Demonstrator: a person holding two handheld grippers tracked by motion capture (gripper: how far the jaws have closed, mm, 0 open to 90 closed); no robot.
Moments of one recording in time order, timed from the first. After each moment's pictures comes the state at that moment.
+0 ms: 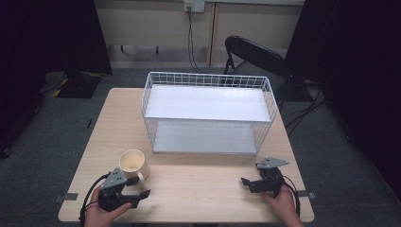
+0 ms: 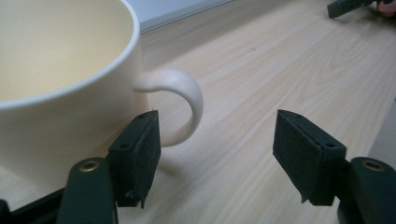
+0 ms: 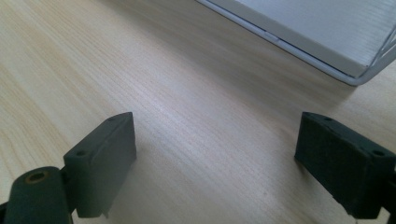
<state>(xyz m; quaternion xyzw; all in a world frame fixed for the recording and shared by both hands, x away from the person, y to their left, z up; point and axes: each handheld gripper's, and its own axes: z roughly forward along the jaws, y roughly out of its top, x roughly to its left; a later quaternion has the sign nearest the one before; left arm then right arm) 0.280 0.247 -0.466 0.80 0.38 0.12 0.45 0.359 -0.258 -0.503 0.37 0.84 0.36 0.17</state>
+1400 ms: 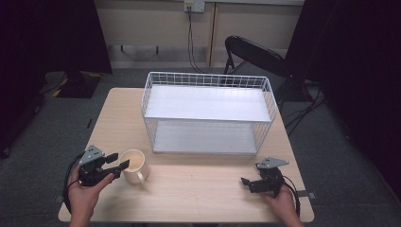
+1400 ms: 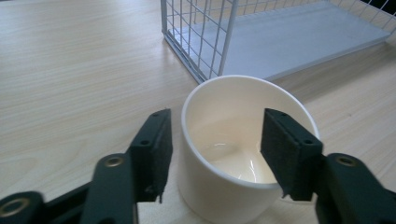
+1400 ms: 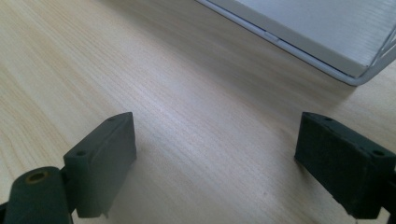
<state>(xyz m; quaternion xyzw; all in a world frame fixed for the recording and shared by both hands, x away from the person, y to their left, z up) 0.324 0.291 -0.432 0.74 0.46 0.20 0.44 0.359 -0.258 -0.503 0.37 0.84 0.36 0.17</state>
